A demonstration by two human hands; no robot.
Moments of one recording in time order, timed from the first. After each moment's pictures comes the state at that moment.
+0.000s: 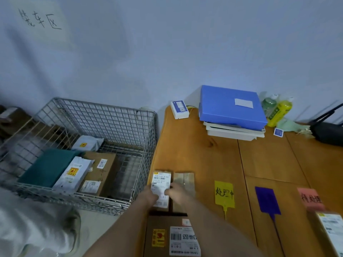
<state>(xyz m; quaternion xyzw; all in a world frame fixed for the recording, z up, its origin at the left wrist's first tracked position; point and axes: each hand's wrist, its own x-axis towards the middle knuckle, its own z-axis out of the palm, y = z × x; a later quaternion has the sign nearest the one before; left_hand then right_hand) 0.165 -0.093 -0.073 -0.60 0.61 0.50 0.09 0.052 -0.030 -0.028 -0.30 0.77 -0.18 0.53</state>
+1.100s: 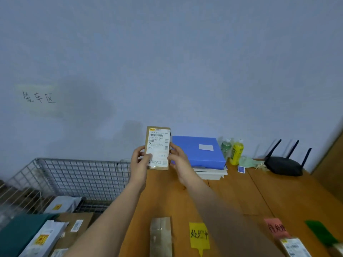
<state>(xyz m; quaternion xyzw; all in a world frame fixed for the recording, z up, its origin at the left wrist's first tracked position) 0.053 -0.098 0.171 -0.33 0.52 0.63 -0.47 -0.050 -0.016 0.204 -0.30 0.57 -0.65 0.40</state>
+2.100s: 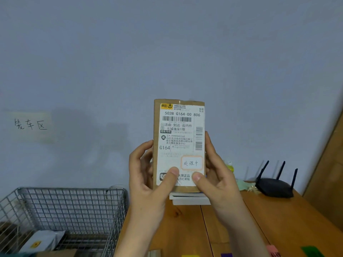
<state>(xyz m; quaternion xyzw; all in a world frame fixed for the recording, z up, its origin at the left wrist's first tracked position) 0.083 0.066 0.320 -0.08 0.58 0.56 -0.58 -0.028 0.145 0.322 -0.54 0.44 -0.69 0.20</state>
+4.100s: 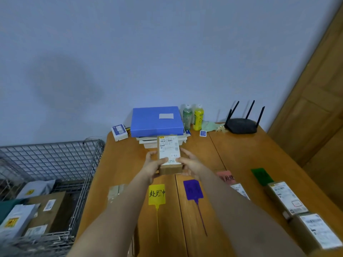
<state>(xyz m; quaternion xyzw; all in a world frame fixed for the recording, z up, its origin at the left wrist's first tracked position) -0.081 0.071 0.090 -0.41 0.53 0.73 -0.14 -0.206 0.176 0.087 -0.14 0.63 -0.58 0.49</state>
